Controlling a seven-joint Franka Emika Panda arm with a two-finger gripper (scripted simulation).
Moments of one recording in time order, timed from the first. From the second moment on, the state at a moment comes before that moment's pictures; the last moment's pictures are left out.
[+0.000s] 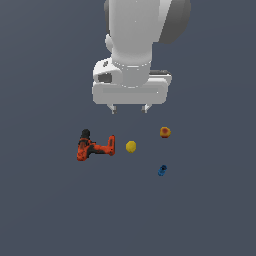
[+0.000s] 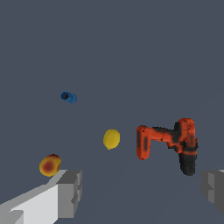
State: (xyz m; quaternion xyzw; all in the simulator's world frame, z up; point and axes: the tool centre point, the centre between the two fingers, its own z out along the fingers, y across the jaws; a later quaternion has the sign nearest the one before) arm 0.004 0.004 0.320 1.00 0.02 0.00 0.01
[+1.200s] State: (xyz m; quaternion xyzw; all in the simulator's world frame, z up) arm 0.004 0.046 0.306 1.00 0.05 0.01 0.02
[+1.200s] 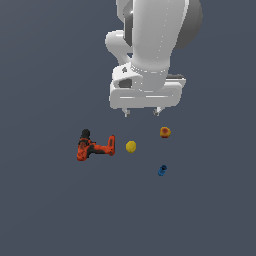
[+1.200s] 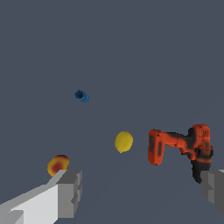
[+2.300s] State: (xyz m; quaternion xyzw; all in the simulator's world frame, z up) arm -0.080 0.175 0.127 1.00 -0.01 0.00 0.01
